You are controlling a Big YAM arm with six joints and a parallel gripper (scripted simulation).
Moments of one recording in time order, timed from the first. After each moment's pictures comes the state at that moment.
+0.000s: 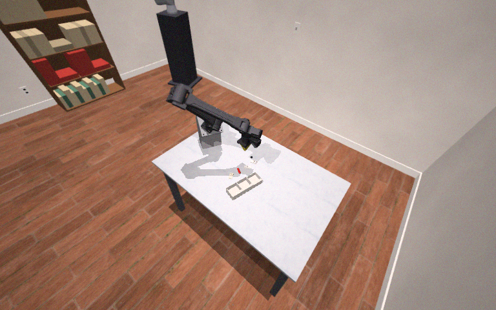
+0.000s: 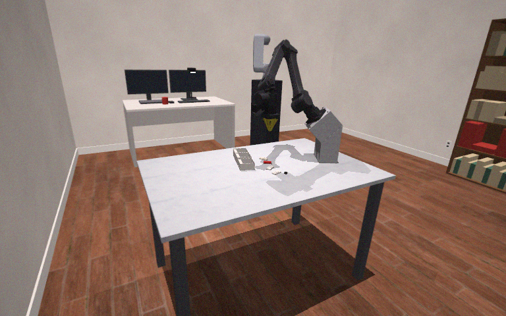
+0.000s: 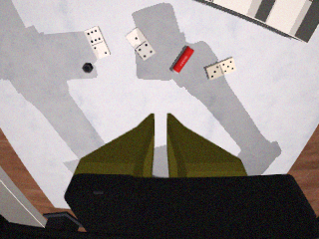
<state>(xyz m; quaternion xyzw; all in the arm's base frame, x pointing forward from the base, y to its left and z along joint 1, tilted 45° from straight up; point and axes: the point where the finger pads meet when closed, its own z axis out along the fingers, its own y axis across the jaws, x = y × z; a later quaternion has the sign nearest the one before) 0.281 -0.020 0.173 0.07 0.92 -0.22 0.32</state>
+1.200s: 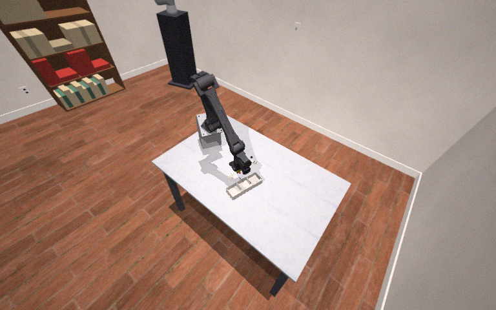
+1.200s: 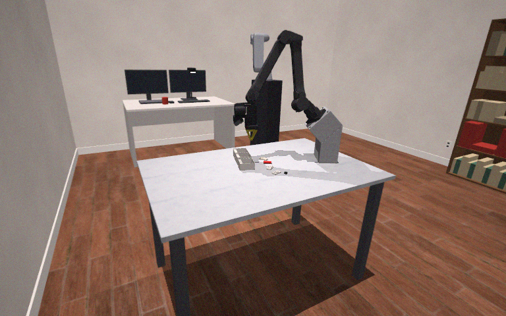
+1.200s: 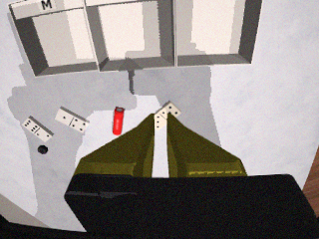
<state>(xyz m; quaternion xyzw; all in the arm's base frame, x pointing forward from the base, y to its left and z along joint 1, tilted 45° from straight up) 0.330 -0.172 0.188 0.22 0.90 -0.17 0.34</state>
